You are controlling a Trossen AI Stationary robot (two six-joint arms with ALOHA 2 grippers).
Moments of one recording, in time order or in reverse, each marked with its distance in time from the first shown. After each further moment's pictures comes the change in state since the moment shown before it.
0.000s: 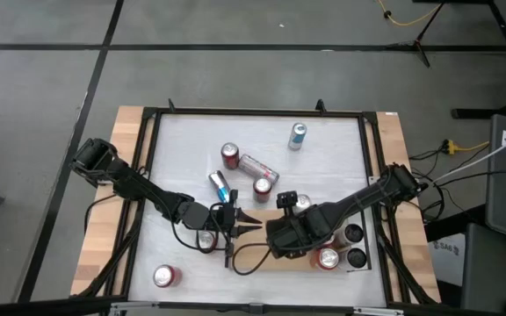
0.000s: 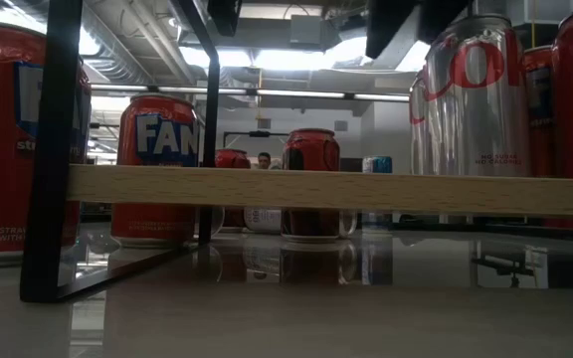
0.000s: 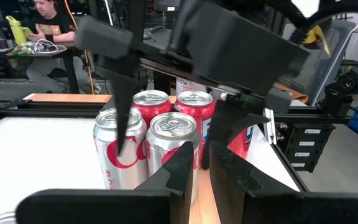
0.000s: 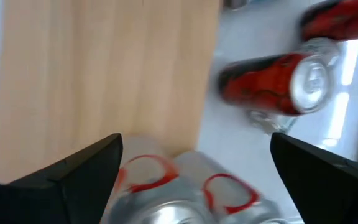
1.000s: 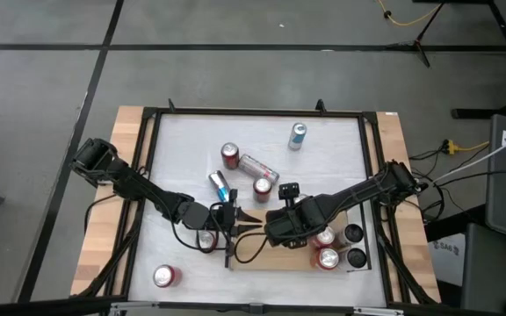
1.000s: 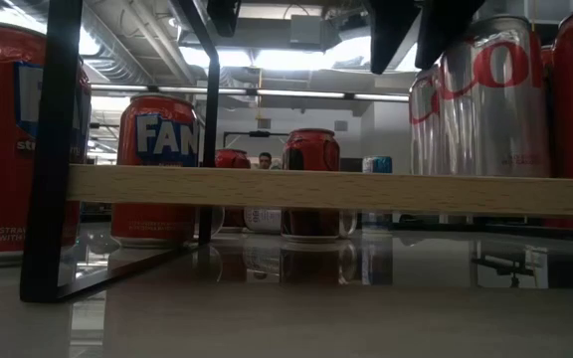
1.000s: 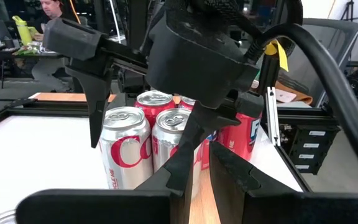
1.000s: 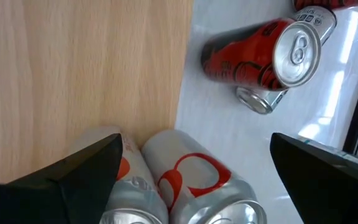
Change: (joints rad) left arm 0.000 0.000 0.000 0.000 -0.018 -0.004; right arm -0.058 0.002 0.000 -0.084 -0.009 -0.014
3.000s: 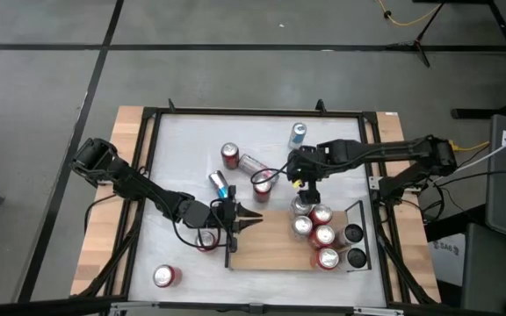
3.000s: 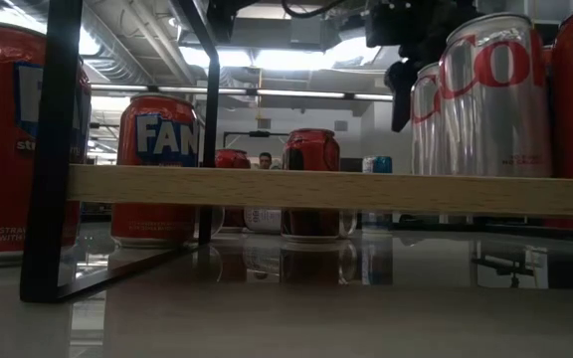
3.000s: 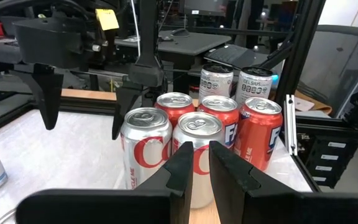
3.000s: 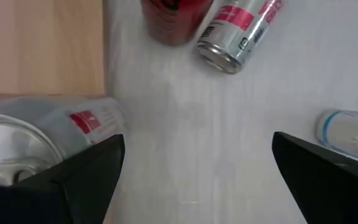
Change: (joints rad) left arm 0.012 0.000 0.000 0.004 -0.060 -0.030; right arm -0.412 -0.445 -0.589 0.385 -0.317 -0.261
